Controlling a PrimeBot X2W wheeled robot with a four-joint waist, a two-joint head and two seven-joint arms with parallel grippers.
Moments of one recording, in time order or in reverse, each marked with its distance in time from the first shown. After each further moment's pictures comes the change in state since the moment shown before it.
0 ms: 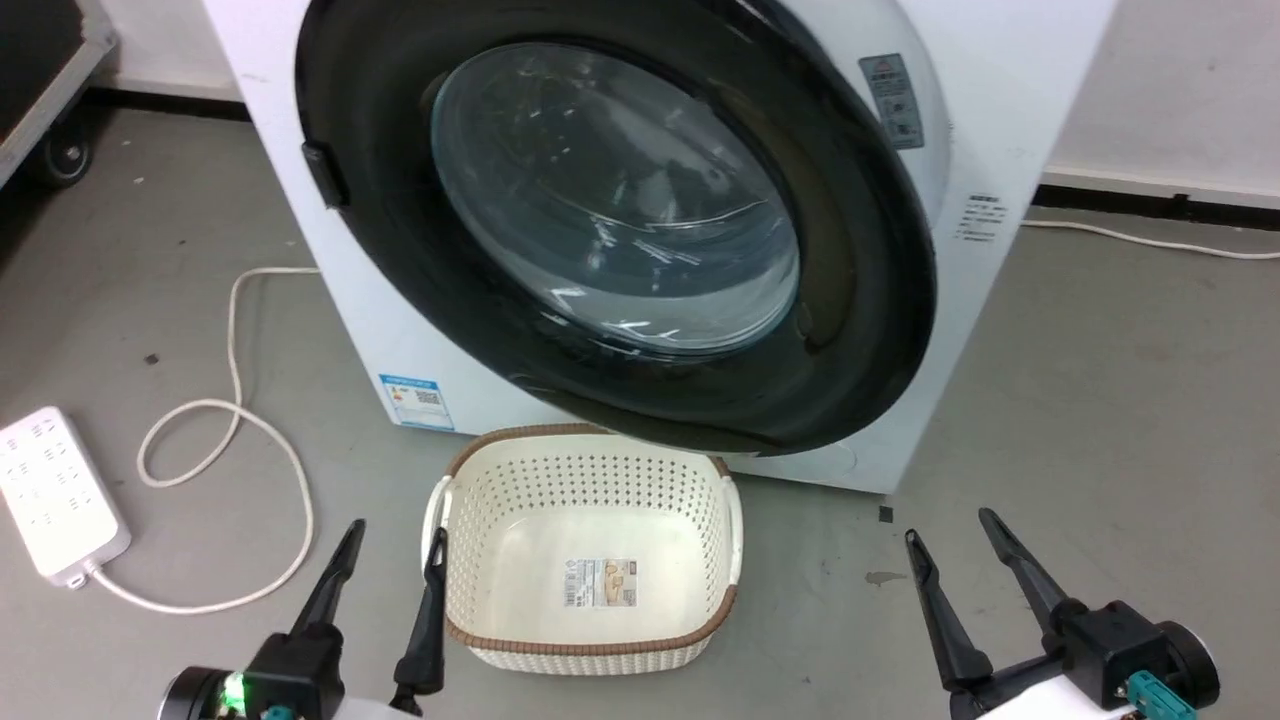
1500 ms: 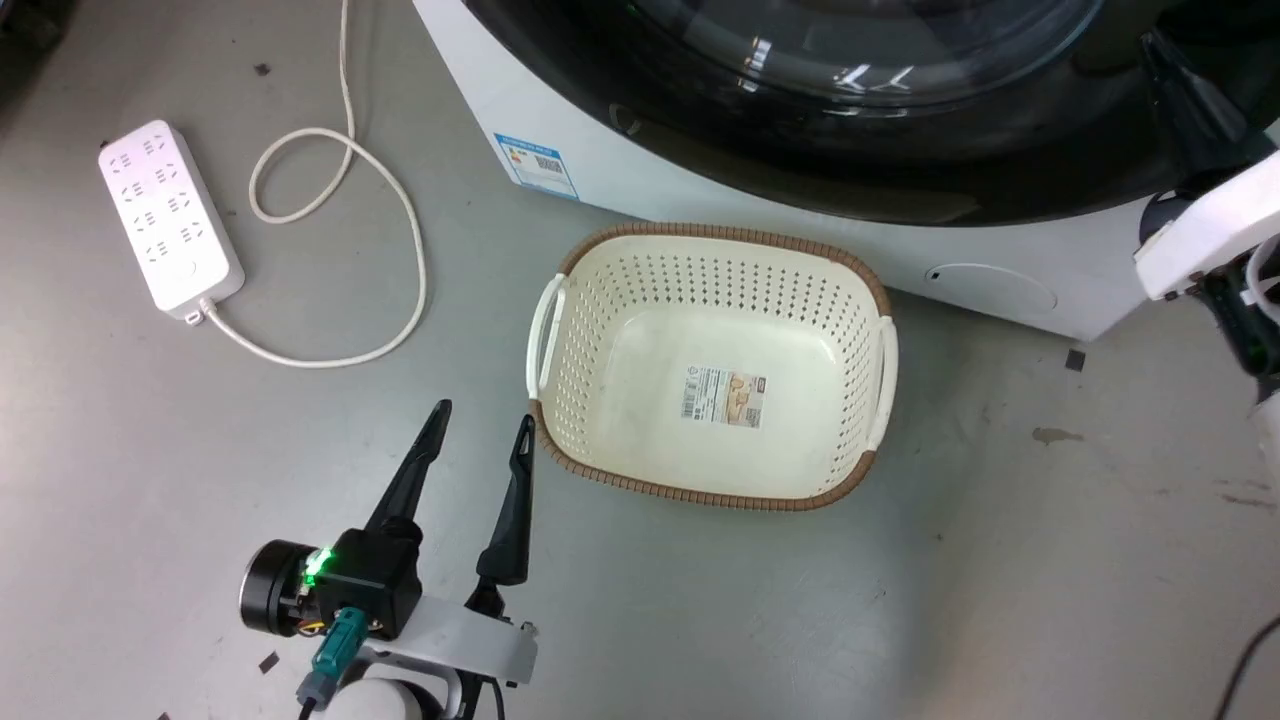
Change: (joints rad) left arm -0.170 -0.179 0.041 0.025 0.139 -0.116 0.000; right arm -0.906 -0.328 0.141 0.533 0.431 0.012 0.127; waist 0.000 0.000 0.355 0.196
